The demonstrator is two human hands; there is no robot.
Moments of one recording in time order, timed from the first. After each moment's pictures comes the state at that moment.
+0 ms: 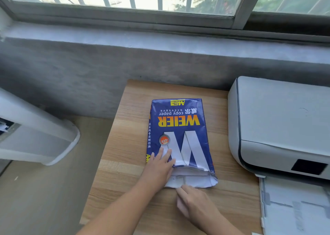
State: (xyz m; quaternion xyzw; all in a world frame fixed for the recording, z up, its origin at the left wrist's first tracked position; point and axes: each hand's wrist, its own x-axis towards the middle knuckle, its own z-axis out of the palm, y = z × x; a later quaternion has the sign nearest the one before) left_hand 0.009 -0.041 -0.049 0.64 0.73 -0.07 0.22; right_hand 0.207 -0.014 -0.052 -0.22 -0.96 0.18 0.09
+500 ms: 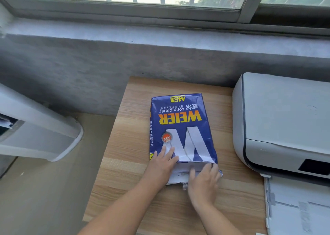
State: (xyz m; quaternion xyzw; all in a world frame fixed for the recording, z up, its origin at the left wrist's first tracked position) left_hand 0.007 -0.043 -0.058 0.66 0.73 0.02 0.17; right_hand 0.158 0.004 -0.051 -0.69 -0.69 0.20 0.03
